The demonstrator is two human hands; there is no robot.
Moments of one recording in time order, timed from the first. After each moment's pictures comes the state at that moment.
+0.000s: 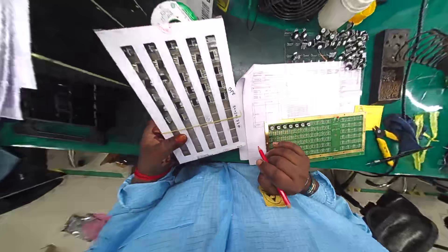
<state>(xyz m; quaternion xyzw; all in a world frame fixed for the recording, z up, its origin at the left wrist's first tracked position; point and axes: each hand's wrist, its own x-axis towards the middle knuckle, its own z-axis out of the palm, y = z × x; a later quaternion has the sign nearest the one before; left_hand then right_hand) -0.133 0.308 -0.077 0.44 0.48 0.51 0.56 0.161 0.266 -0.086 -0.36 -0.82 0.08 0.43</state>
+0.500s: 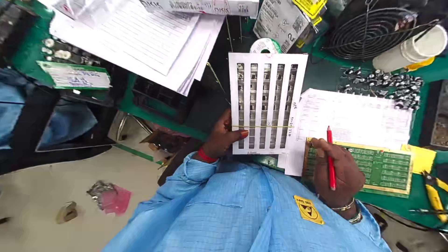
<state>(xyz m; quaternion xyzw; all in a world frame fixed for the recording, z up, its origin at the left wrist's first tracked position) -0.132 0.312 -0.079 0.41 0.45 0.50 0.61 0.152 0.286 -0.074 -0.49 -0.73 0.16 0.44</state>
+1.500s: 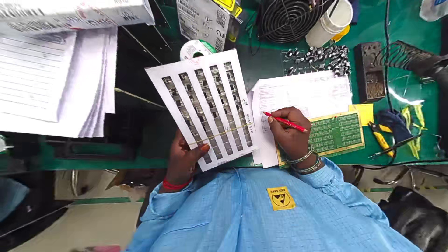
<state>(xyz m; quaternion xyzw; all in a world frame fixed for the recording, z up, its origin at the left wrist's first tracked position) -0.131 0.310 -0.079 0.44 0.43 0.53 0.58 0.137 0.326 -0.095 -0.57 -0.60 0.25 0.50</state>
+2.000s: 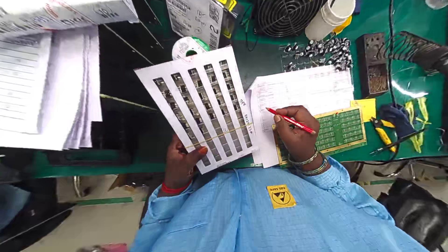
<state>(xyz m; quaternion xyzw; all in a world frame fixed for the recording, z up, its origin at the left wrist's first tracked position) -0.132 0.310 -0.079 0.44 0.44 0.53 0.58 0.142 0.324 -0.084 -0.55 -0.61 0.25 0.52</state>
